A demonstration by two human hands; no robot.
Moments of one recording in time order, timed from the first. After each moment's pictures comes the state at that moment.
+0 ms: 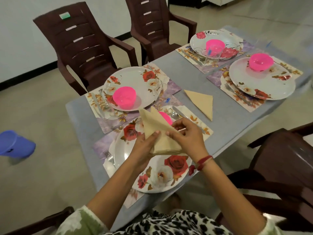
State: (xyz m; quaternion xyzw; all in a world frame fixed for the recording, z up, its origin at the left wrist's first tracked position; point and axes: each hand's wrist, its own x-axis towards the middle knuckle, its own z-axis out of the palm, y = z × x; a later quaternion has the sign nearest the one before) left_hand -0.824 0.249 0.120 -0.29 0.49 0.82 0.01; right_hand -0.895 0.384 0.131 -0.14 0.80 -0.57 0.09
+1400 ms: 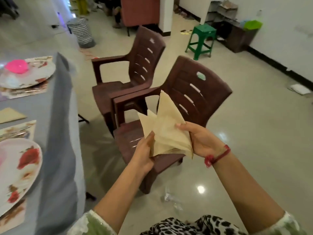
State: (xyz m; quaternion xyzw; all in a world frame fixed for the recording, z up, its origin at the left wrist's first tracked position) left_hand -0.456 0.538 0.148 0.02 0.48 0.68 0.55; right_hand -0.330 0.651 0.212 0.33 0.40 -0.85 -0.06
